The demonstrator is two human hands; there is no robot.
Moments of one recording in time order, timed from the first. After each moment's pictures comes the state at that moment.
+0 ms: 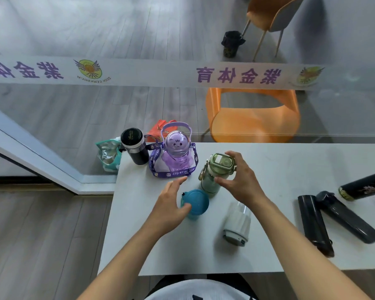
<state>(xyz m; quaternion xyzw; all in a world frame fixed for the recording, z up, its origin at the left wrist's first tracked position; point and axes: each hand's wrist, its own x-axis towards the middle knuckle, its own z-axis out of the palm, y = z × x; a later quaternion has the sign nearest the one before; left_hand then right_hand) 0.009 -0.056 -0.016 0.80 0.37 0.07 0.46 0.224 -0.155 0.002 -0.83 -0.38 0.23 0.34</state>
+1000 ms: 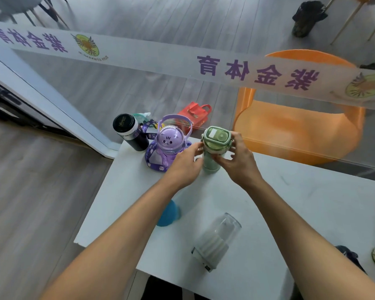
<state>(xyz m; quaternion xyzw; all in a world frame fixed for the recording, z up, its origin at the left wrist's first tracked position) 0.196 -0.022 0.007 0.71 0.51 0.09 0.47 0.359 -0.081 -0.030 -0.71 -0.47 0.32 0.41</state>
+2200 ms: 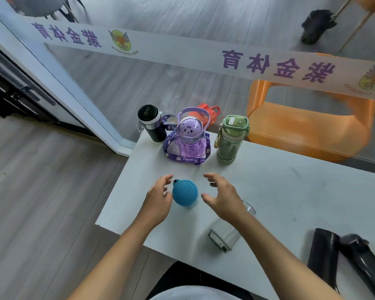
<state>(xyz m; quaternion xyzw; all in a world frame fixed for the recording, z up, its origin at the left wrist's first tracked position) 0.037 -0.106 -0.033 0.65 0.61 0.10 0.44 0.241 -0.163 -0.058 -0.72 -0.51 0.40 0.25</state>
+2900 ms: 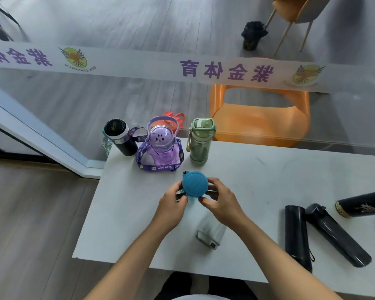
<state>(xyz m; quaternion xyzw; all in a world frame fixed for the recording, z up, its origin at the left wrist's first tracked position) 0.099 -0.119 -0.032 0.66 0.51 0.09 0.55 0.253 -0.203 -0.040 -0.76 -0.38 0.41 0.34</state>
